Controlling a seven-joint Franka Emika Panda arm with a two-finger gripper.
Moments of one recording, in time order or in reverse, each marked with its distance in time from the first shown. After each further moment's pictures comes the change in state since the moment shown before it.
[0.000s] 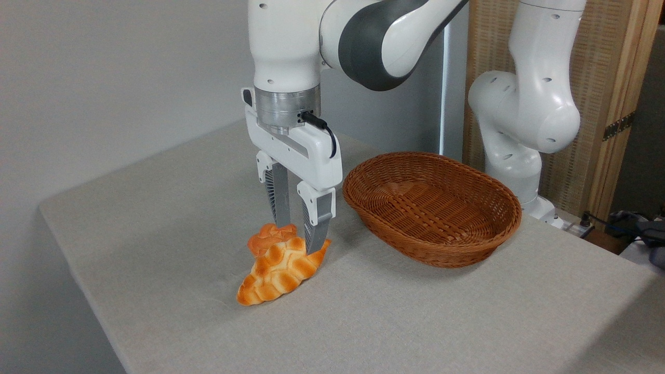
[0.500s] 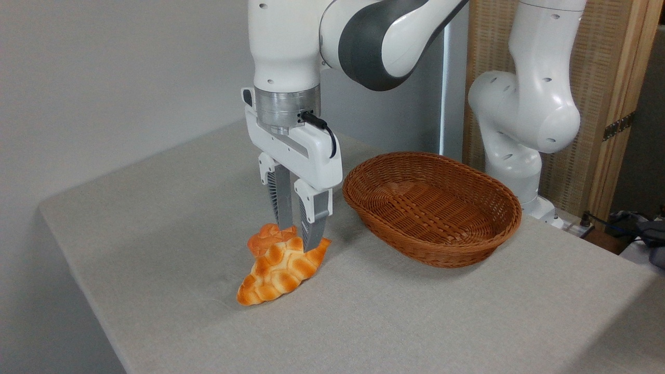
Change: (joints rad) arm 0.000 0.000 0.000 0.000 0.000 0.000 0.000
